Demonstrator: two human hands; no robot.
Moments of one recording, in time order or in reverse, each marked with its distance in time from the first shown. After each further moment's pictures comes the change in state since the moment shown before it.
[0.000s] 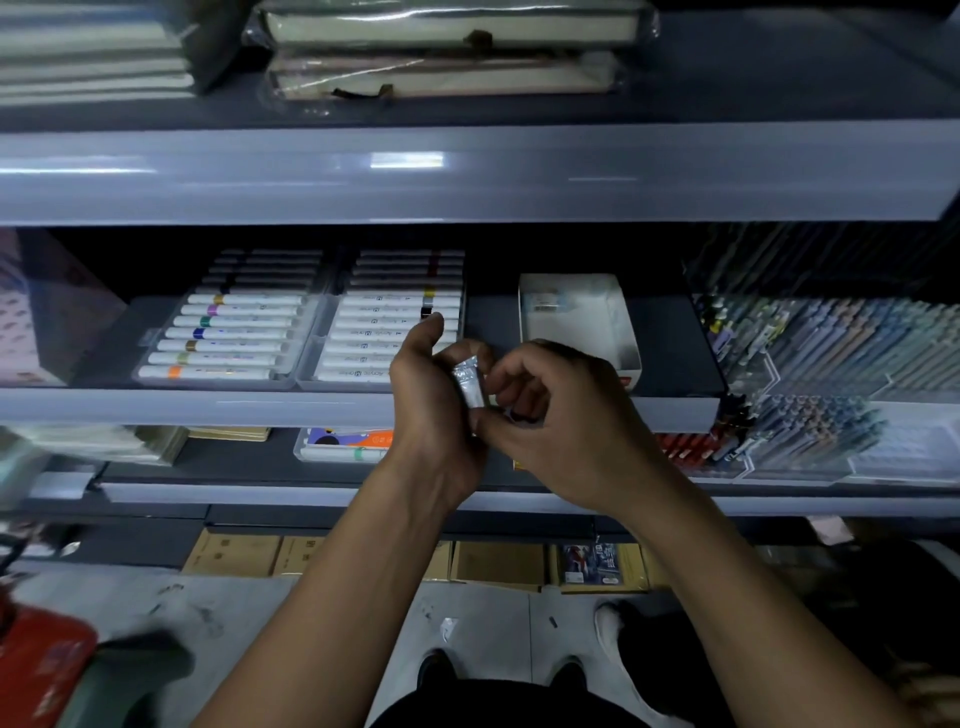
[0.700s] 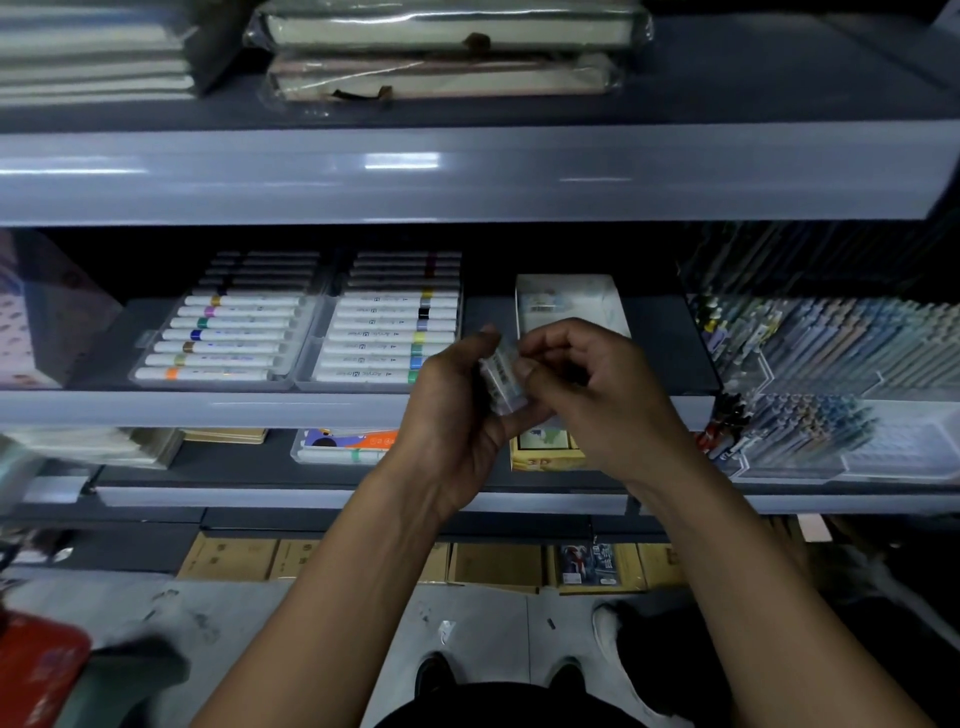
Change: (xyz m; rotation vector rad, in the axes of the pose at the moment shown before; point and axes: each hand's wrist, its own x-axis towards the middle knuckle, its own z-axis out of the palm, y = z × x) left_hand -0.012 -0.001 0.004 0.037 -0.194 -0.090; right_hand 0.005 0.014 -0.013 0.365 0.072 0.260
